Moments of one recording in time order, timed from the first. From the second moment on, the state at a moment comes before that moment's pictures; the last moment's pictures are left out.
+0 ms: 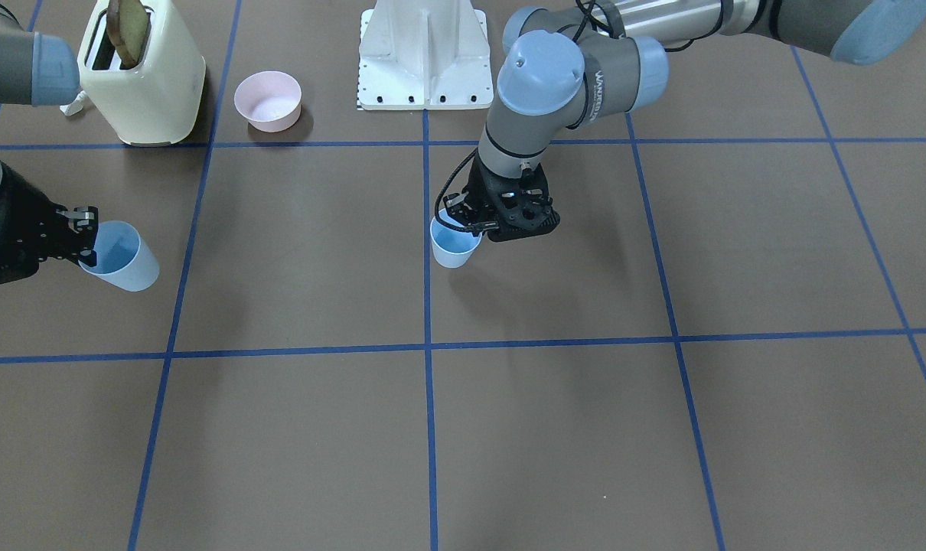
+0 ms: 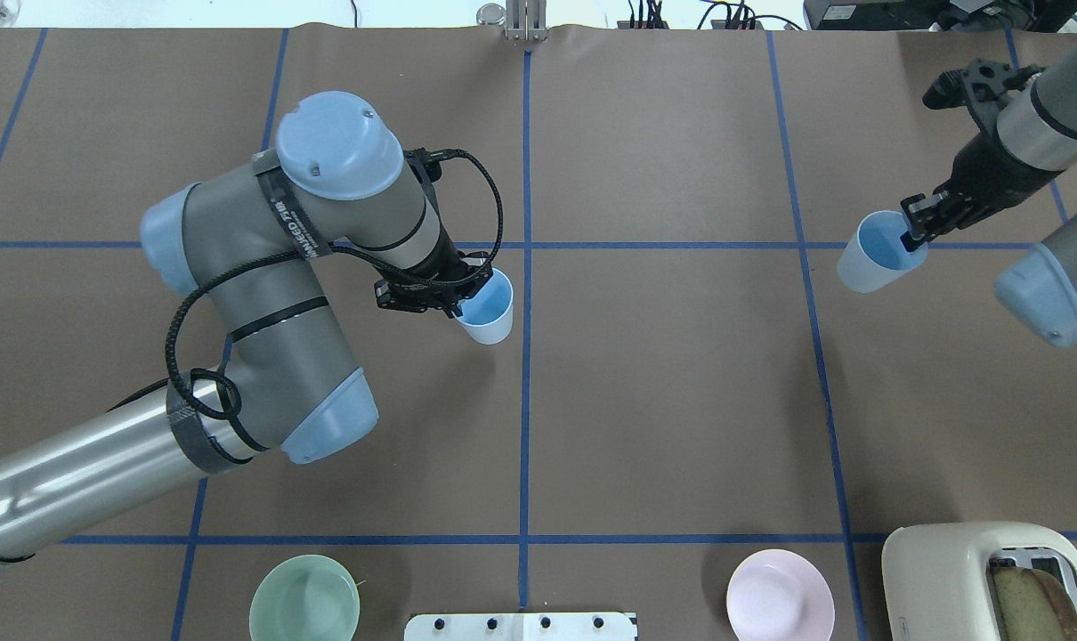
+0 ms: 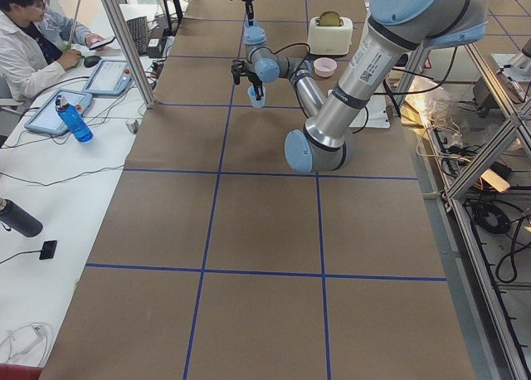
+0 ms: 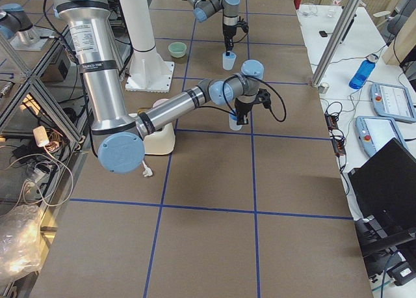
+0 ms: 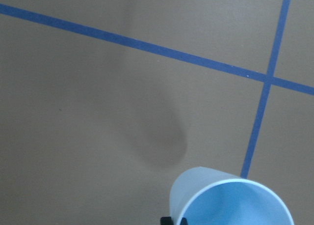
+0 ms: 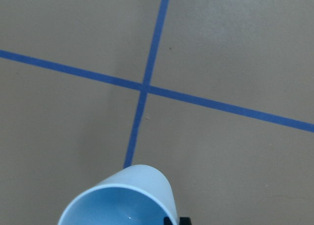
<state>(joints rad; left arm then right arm) -0.60 -2.33 -1.61 -1.62 -2.03 -1.42 1.07 -1.26 1.85 -1.73 2.30 0.43</state>
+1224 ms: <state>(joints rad) -0.53 -2.39 -1.51 -1.65 -1.94 -1.45 0.98 -1.05 1.90 -1.88 2.30 0.60</state>
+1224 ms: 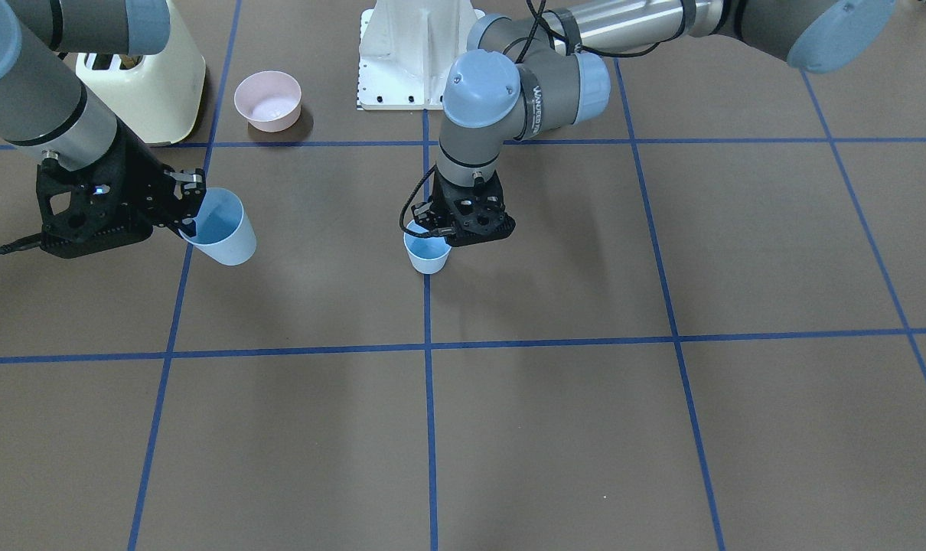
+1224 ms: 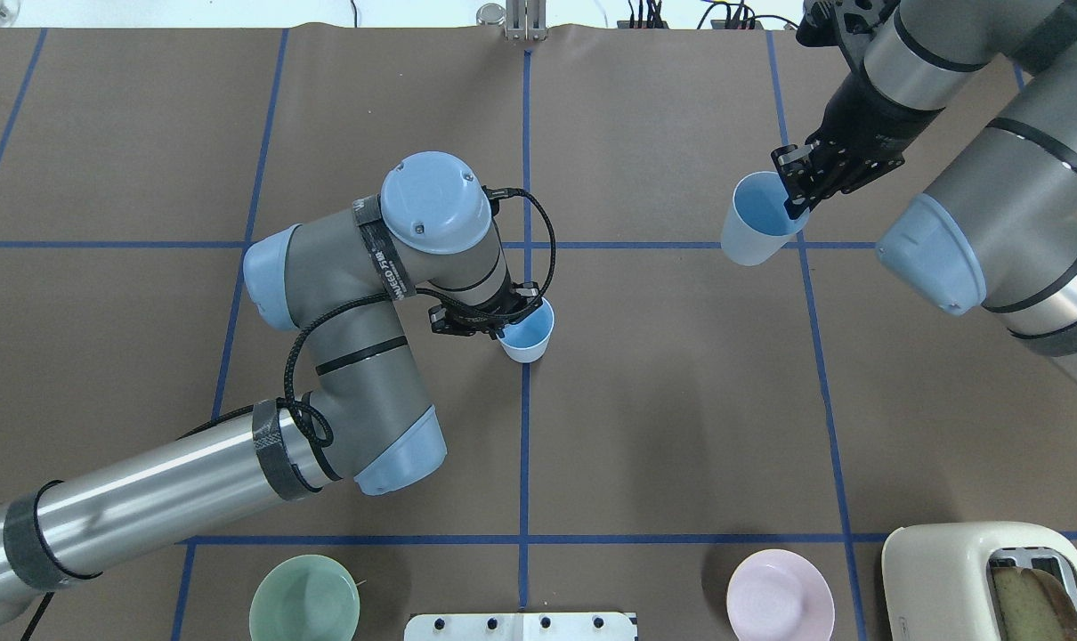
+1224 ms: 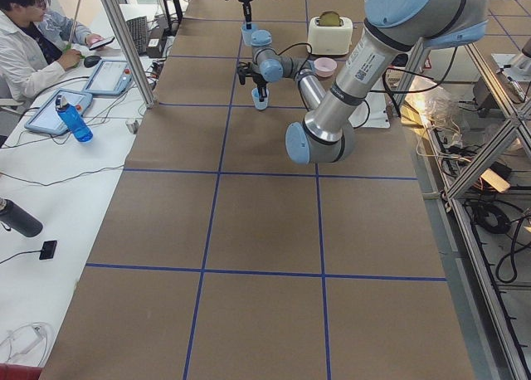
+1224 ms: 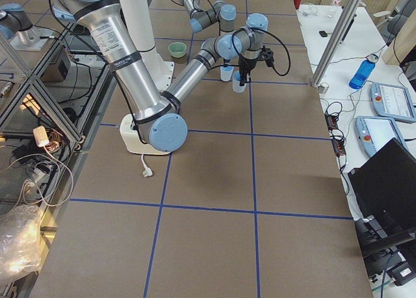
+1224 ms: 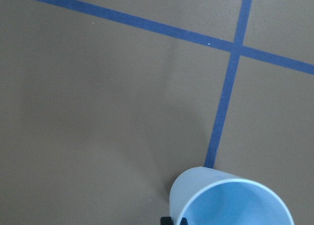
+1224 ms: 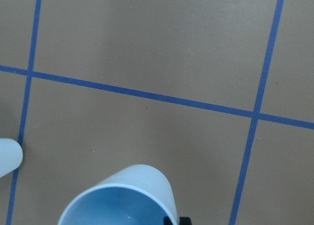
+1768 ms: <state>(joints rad) -0.53 -2.37 -1.52 -1.70 -1.93 -1.40 0.95 -1.01 1.90 -1.88 2.29 0.65</state>
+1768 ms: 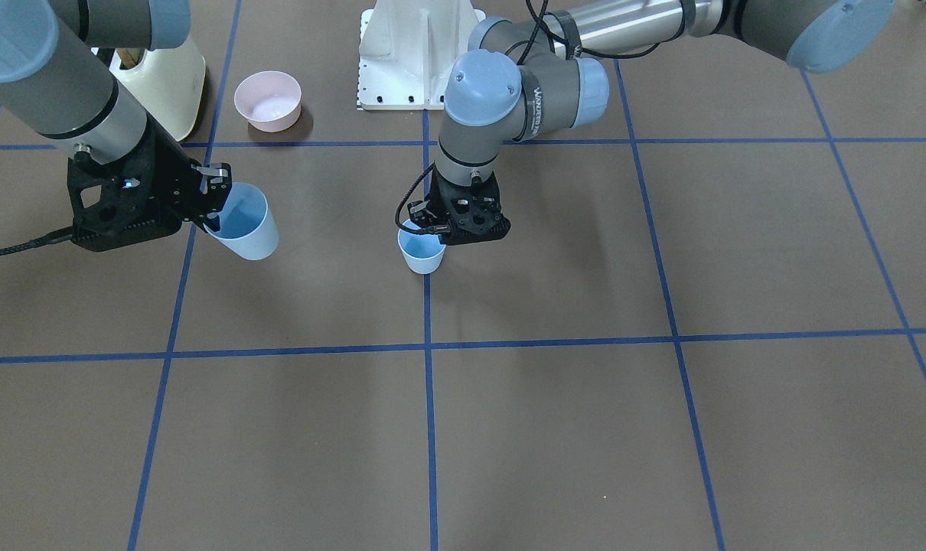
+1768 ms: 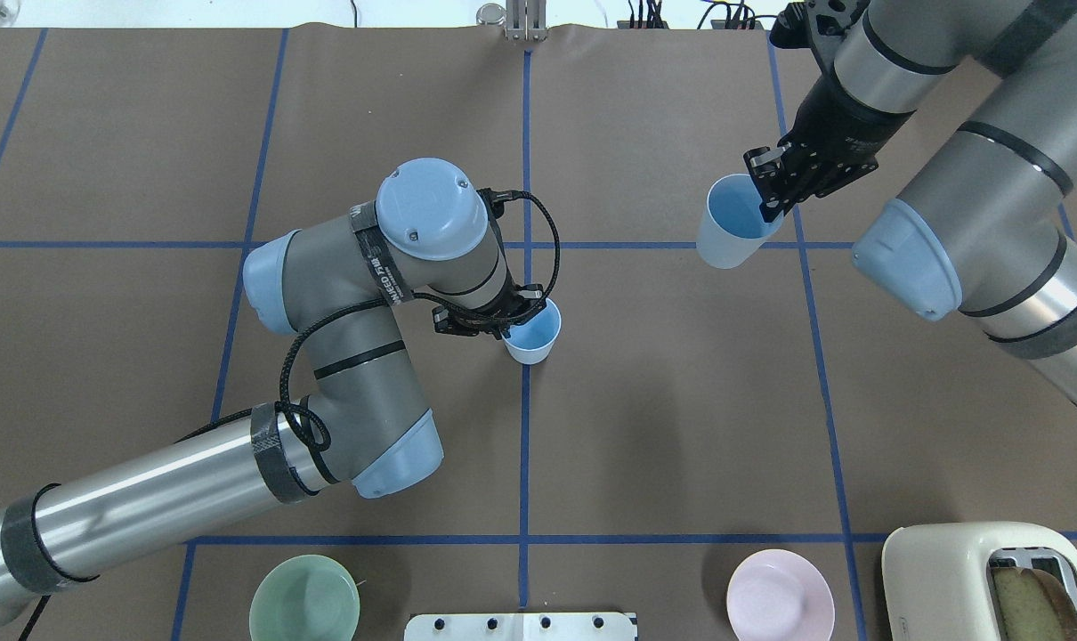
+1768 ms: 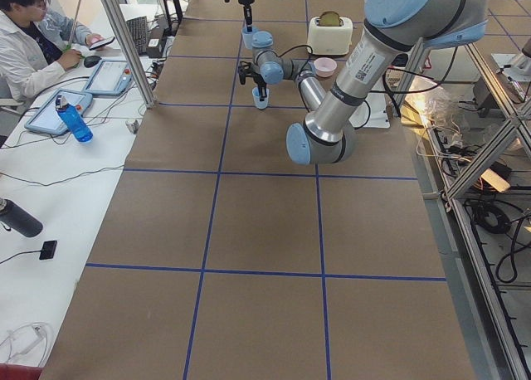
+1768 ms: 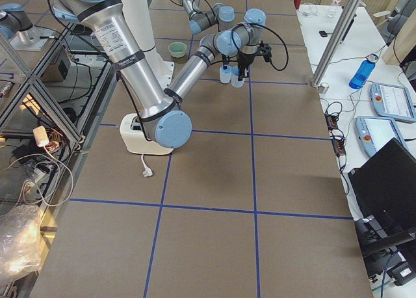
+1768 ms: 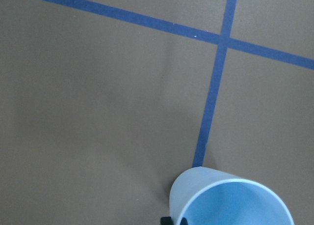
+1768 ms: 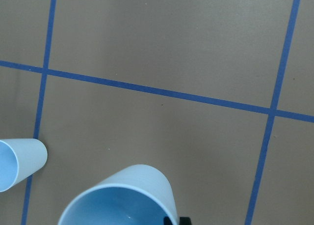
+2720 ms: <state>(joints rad) -0.72 -2.24 -1.66 -1.69 -2.11 -1.19 0.81 -0.86 1.81 -1.87 2.23 0.80</state>
